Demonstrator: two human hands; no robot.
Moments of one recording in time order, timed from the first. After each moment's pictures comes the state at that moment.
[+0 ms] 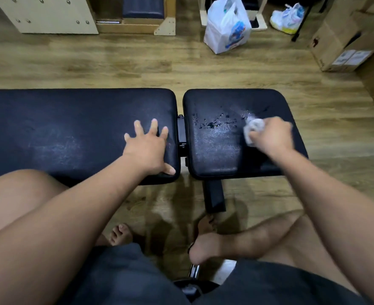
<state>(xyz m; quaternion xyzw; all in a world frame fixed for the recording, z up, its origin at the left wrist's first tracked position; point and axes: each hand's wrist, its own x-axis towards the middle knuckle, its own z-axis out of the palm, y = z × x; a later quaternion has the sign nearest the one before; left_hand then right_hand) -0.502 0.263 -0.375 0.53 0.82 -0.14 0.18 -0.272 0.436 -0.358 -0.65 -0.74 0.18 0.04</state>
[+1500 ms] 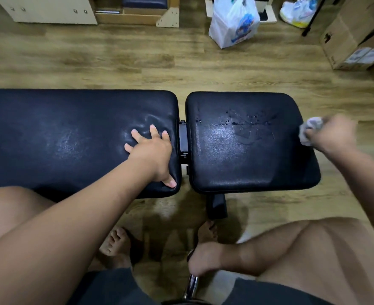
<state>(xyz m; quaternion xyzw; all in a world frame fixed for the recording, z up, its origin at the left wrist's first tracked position) -0.505 0.296 -0.378 0.49 0.81 -0.18 0.28 -0.221 0.519 -0.350 -0.71 -0.69 0.13 0.01</state>
